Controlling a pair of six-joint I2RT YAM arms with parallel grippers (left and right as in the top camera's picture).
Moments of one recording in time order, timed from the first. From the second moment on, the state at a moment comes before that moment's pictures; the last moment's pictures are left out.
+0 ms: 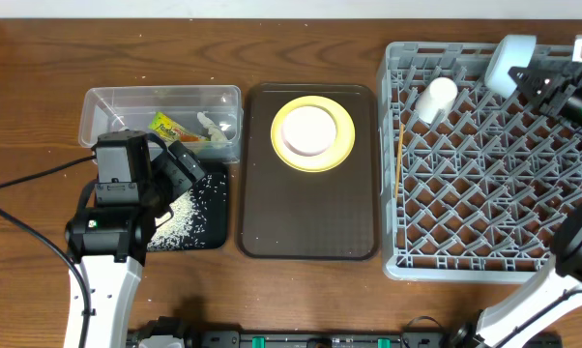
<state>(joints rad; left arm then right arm) 0.02 1.05 0.96 -0.81 0.04 -0.67 -0.55 2.08 1.49 -0.14 -1.51 0.00</state>
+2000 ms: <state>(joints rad) 0.02 1.05 0.96 -0.81 0.04 -0.67 0.04 1.57 1.49 -0.66 -0.37 0.04</state>
